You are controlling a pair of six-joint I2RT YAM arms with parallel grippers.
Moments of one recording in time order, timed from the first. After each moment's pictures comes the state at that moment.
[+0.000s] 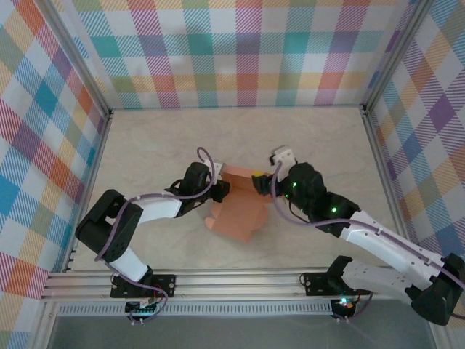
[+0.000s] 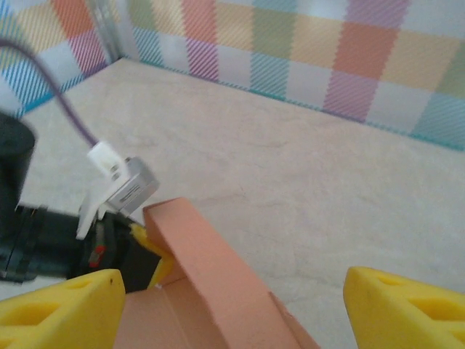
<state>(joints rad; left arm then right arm) -0.57 1.61 0.71 0.27 0.24 -0.30 0.80 0.98 0.86 -0.24 0.23 0.17</state>
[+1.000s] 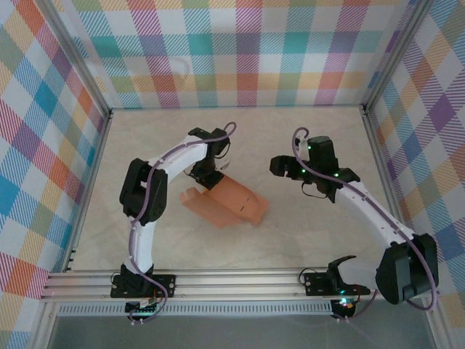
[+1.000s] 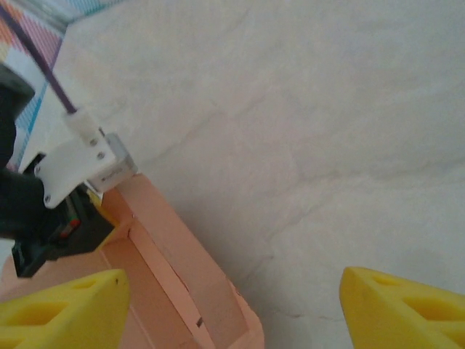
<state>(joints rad) -0.53 2.10 1.71 -1.26 -0.04 0.08 0.35 1.25 0.91 -0.35 -0.33 0.45</state>
